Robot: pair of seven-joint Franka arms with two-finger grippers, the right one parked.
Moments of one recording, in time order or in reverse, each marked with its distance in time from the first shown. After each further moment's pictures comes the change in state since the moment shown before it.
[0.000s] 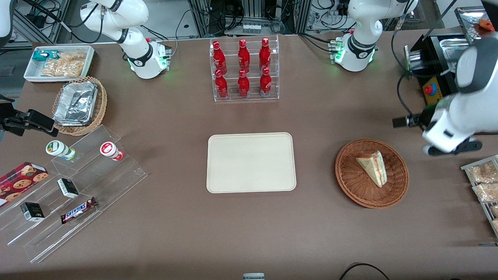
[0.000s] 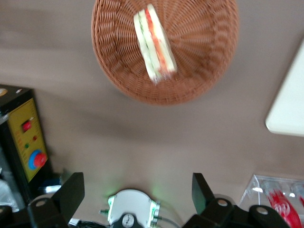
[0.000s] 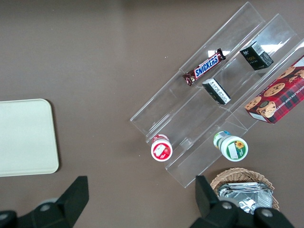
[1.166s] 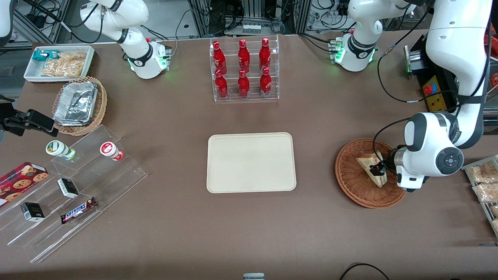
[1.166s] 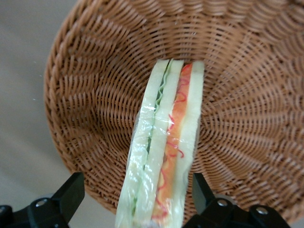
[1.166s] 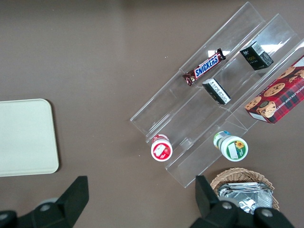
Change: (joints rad) arm -0.008 0.178 0.038 -0.322 -0.006 0.592 -0.513
